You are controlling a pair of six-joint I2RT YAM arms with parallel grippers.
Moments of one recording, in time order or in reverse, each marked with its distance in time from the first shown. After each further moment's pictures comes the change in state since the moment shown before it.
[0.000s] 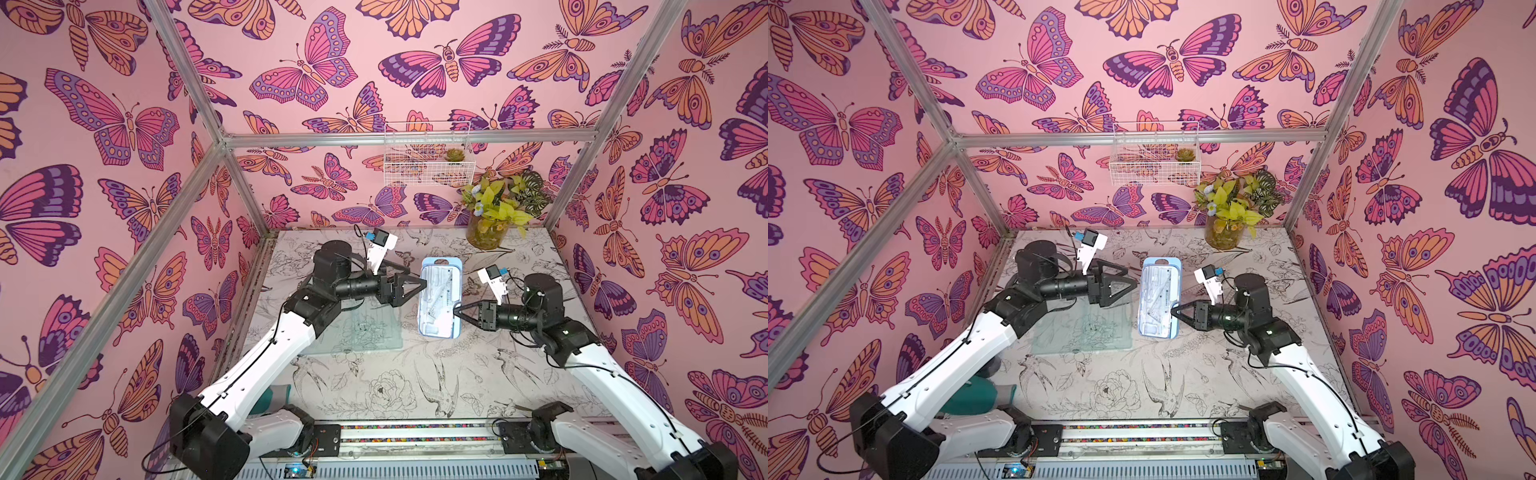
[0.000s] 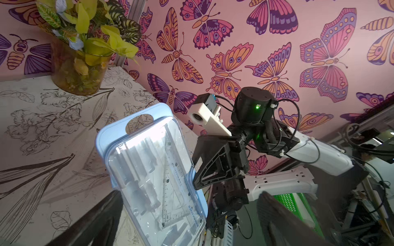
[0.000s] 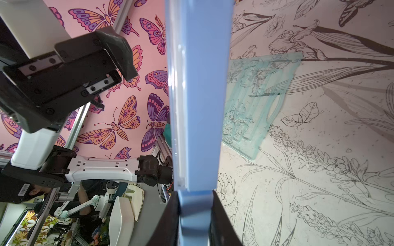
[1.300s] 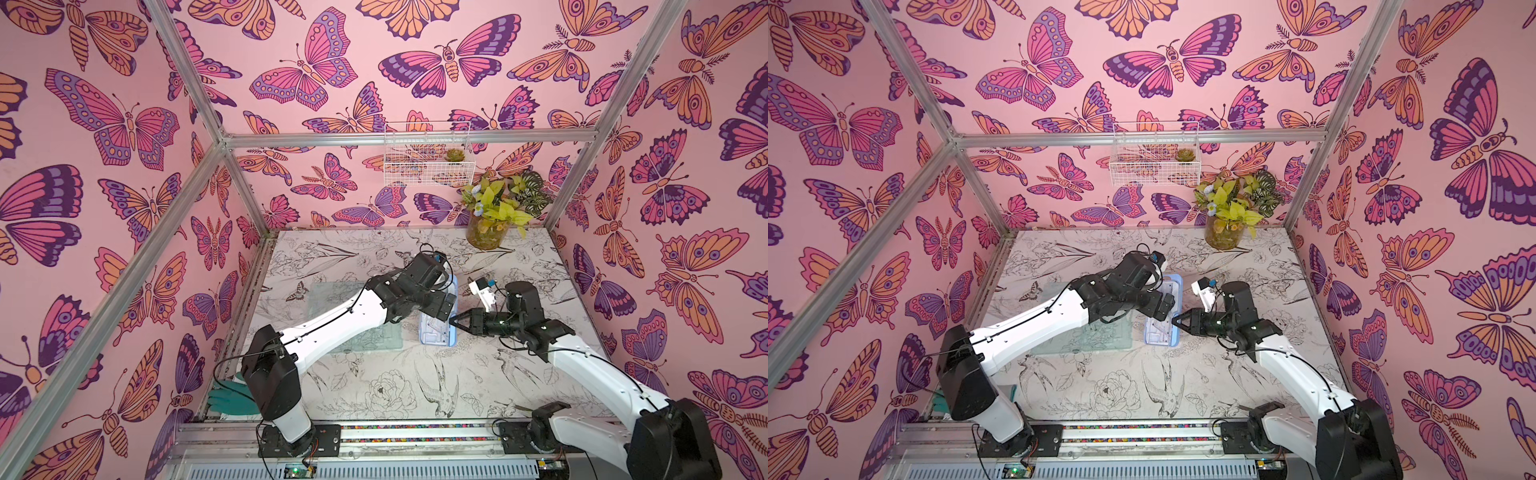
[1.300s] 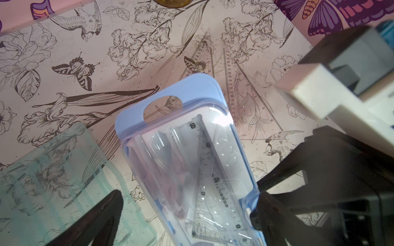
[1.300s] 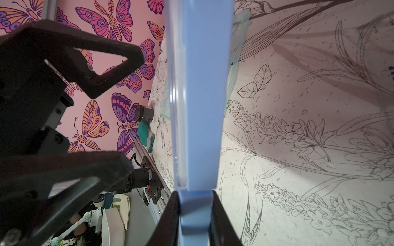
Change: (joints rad) left arm -0.364 0.439 0.362 -0.466 -0.818 0.093; right arm 0.004 0.153 -0.114 0.069 0.092 0.004
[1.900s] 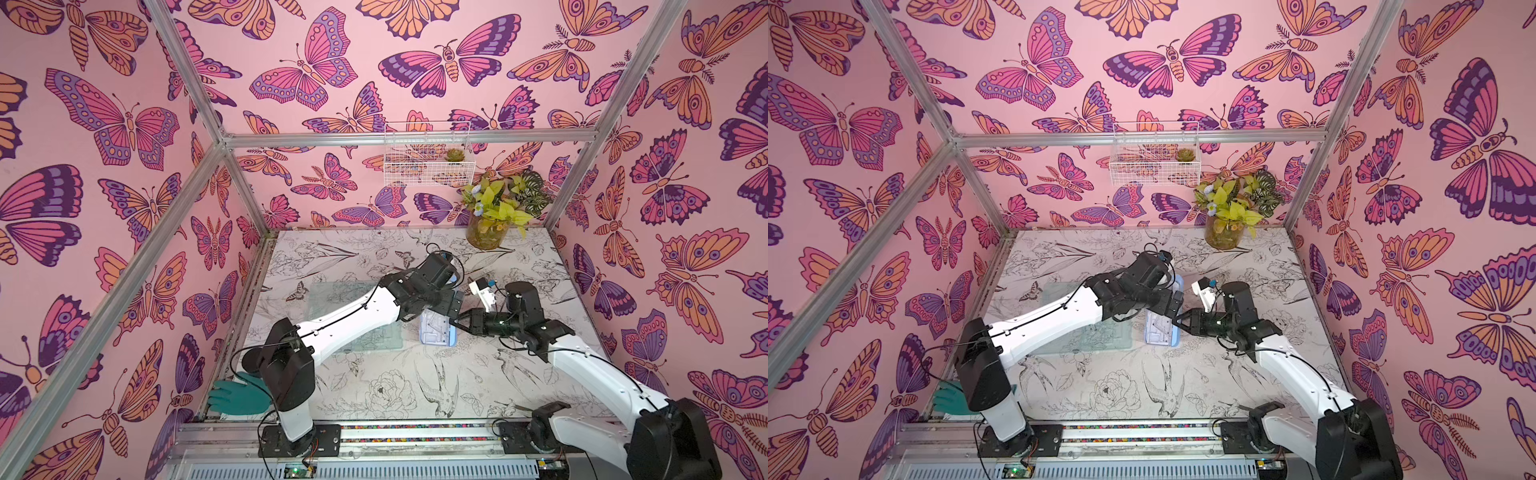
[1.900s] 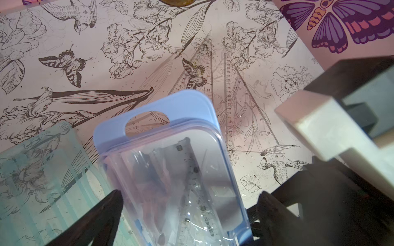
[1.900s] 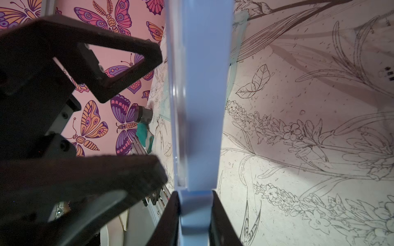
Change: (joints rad) left arm -0.034 0.092 0.082 -0.003 -0.034 -0.086; right arm 0.000 0.001 -0.002 0.003 0.005 -0.002
